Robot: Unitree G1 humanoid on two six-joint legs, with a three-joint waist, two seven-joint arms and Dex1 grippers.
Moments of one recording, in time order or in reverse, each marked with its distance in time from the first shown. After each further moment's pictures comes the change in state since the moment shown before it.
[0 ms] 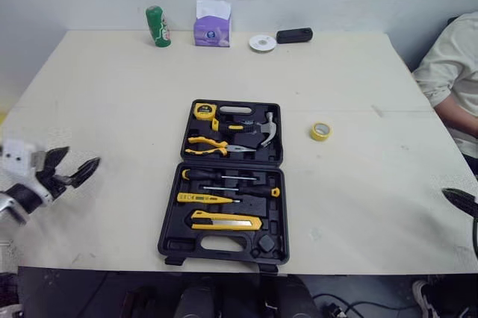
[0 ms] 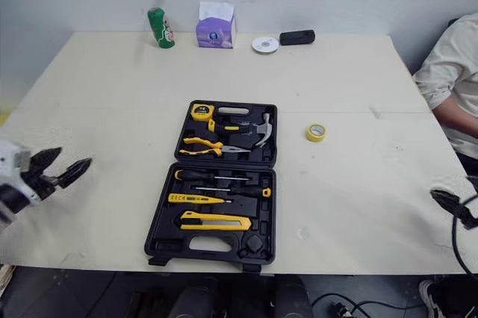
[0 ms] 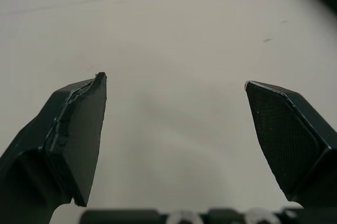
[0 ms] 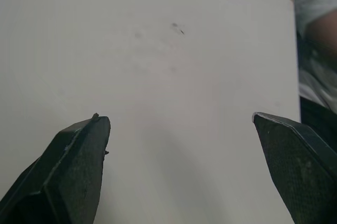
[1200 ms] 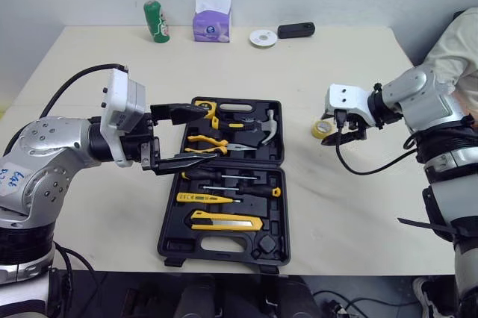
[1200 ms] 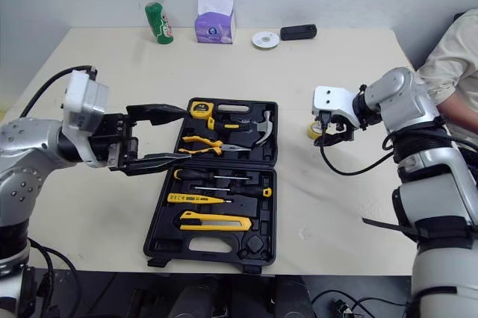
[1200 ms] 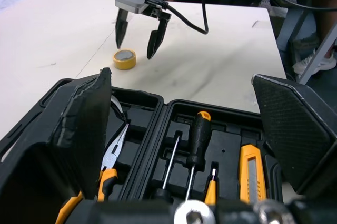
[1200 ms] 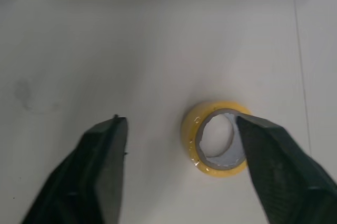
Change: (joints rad) left arm -0.371 0.039 -0.324 -0.546 -0.324 0.323 -0.248; right arm -1.321 0.280 1.056 0.748 -0.645 -0.387 0.395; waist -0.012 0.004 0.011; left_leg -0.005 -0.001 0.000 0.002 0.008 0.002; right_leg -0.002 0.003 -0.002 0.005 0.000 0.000
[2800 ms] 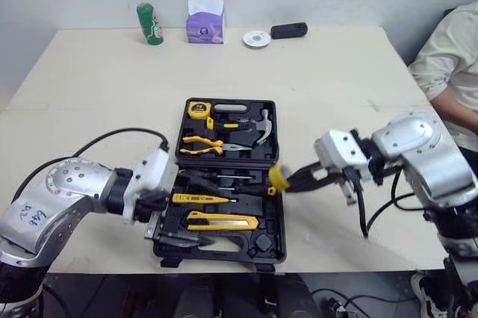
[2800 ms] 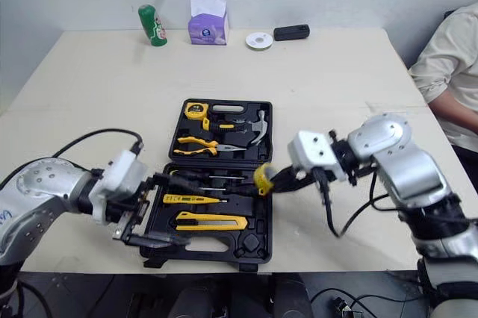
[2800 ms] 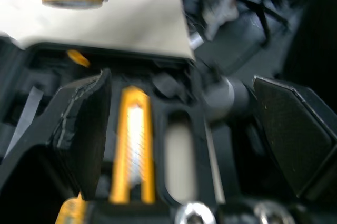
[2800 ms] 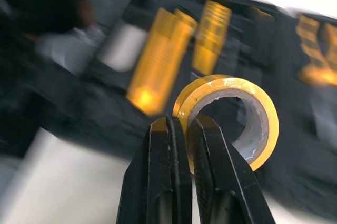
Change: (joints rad) left arm 0.283 0.135 -0.143 -0.194 0.063 -0.032 -0.220; right arm 0.651 -0.117 -0.188 -1.296 0.613 0.495 0.123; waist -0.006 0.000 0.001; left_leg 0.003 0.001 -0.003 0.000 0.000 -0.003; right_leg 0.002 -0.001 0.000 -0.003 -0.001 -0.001
